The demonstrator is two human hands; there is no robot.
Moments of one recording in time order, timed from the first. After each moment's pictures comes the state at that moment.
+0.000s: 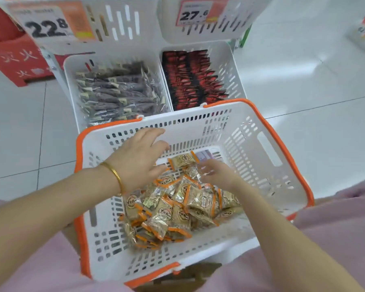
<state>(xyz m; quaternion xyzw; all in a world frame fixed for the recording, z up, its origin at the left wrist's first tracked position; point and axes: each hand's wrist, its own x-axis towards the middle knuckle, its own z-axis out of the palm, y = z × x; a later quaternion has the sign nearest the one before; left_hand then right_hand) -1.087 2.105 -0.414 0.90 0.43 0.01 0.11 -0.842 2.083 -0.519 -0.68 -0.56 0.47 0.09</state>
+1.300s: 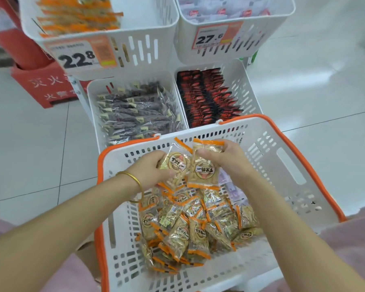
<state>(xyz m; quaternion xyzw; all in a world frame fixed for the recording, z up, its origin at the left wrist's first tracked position) -1.094 2.132 -0.423 0.65 0.59 0.09 0.48 -0.887 2.124 -0.443 -0.61 -0.45 0.53 0.38</state>
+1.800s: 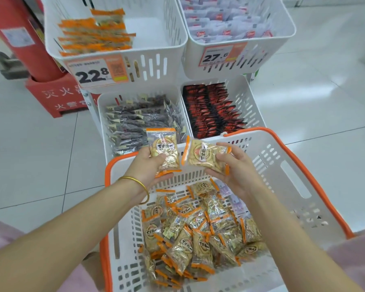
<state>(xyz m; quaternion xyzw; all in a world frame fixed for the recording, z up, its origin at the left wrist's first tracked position) -1.094 2.142 -0.419 0.31 0.59 0.39 0.64 -0.891 2.122 -0.433 -0.51 -0.23 0.64 0.53</state>
